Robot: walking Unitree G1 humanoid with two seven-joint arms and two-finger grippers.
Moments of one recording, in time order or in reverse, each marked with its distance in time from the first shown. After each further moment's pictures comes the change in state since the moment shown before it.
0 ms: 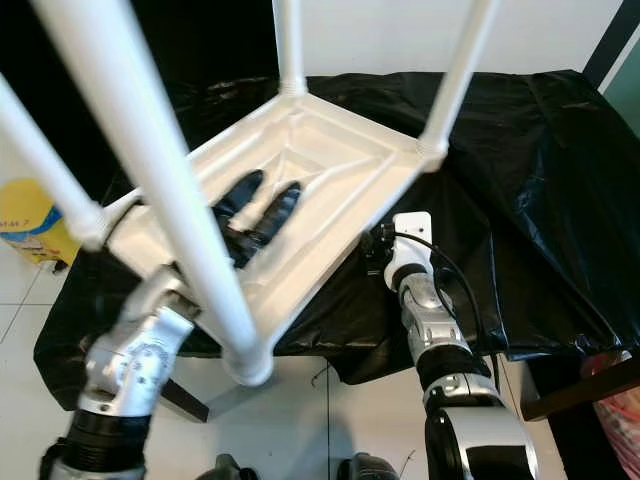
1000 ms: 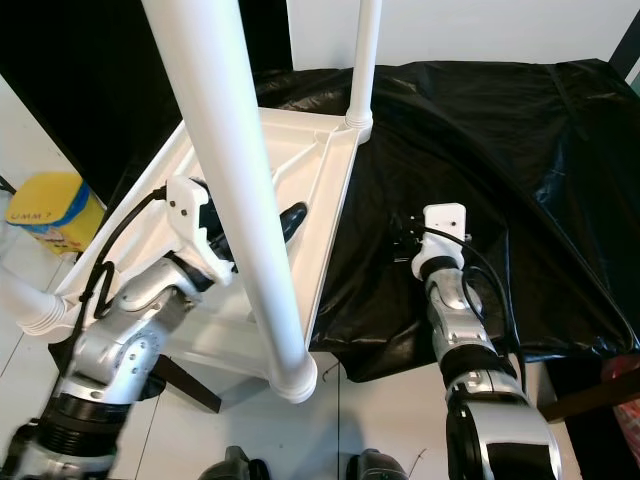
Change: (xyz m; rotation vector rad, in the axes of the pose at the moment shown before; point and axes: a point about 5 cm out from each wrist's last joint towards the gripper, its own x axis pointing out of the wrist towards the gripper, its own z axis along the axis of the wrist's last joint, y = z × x) left arm -0.030 0.052 0.015 0.336 0.237 0.159; right arm -0.023 -0.054 0.020 -0.118 -0.224 -0.125
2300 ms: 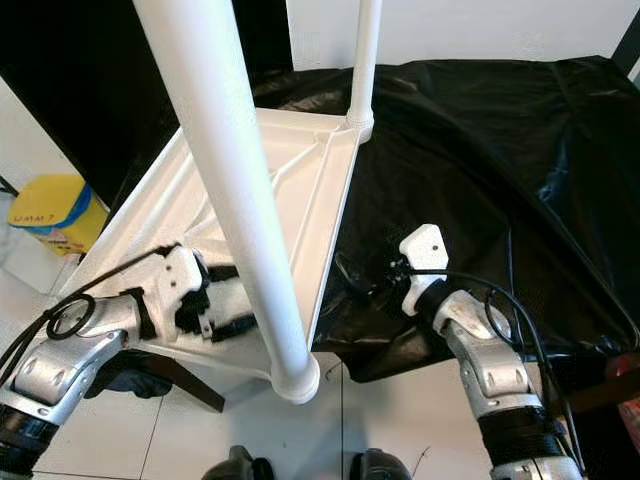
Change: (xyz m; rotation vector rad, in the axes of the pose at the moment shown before) left arm -0.048 -0.006 -0.058 0.158 0.460 -0.584; right arm -0.041 0.048 0.036 0.000 0.025 0.615
